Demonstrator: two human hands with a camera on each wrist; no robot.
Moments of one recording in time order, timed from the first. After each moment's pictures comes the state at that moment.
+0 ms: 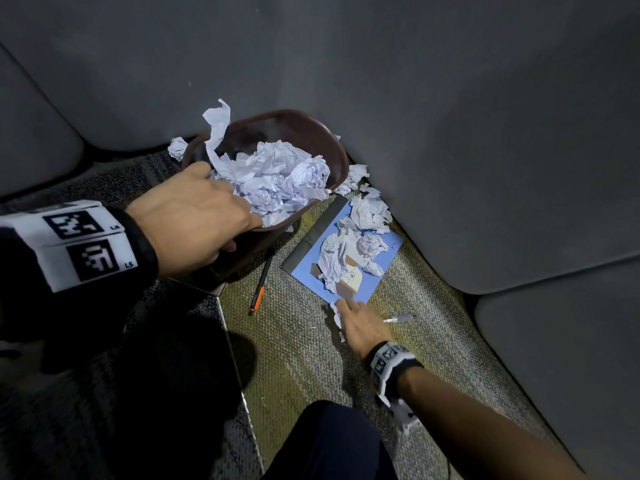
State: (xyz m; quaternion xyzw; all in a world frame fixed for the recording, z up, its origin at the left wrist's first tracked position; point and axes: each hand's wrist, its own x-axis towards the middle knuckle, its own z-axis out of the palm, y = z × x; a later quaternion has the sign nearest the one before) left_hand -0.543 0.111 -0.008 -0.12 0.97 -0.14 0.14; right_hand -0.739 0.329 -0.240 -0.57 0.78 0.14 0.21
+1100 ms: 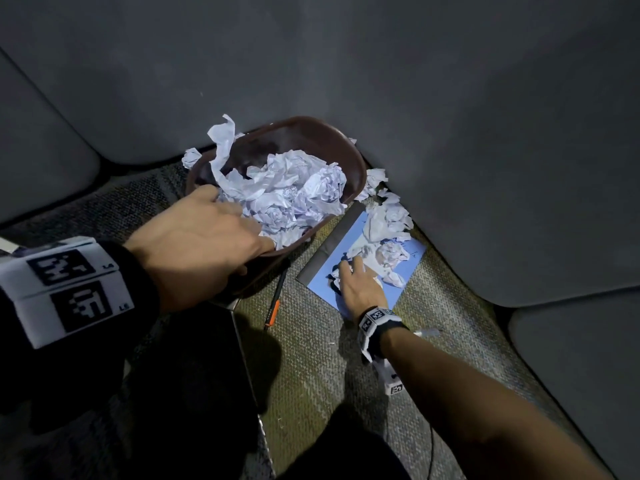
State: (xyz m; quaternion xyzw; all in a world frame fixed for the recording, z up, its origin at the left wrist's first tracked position) left_hand -0.544 0.107 -0.017 -0.09 0.98 -0.12 0.12; right_hand -0.759 0.239 -0.259 -0.53 0.83 0.04 0.17
